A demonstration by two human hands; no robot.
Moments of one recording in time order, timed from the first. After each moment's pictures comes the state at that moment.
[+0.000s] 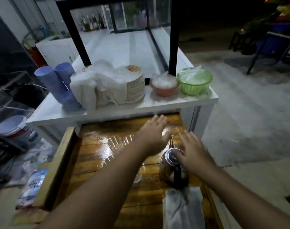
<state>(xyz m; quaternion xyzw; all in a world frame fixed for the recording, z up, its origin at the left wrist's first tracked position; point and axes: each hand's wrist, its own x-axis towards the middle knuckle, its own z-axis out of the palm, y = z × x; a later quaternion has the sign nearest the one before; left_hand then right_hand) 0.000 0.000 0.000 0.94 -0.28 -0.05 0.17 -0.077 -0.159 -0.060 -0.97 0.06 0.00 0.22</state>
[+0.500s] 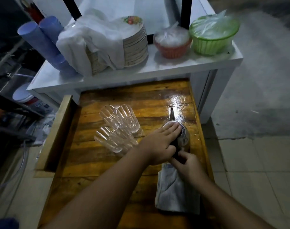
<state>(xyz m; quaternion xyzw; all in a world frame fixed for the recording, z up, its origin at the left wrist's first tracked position) -0.048 -0.026 -0.091 0.91 -0.33 -0.23 0.12 -0.131 -0.162 -0.179 -0.77 0.16 0.18 0.59</state>
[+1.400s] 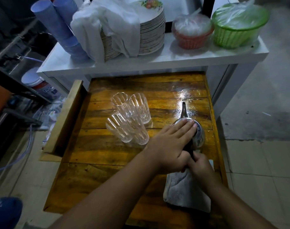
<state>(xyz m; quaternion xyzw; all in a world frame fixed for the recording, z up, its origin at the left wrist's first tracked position) -0.086 -0.001 -0.087 0.92 -0.35 -0.14 0.12 -0.146 -0.140 -0.172 -0.70 0.05 0.11 0.70</state>
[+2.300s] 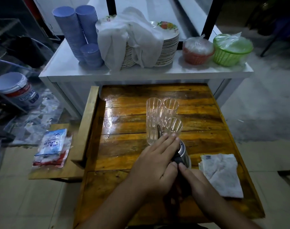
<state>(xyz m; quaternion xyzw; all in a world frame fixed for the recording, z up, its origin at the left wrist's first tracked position) -0.147 0.226 -0.037 0.90 -0.30 -0.13 0.30 -0.204 0.067 -0.069 -0.68 0.12 0.23 0.69</state>
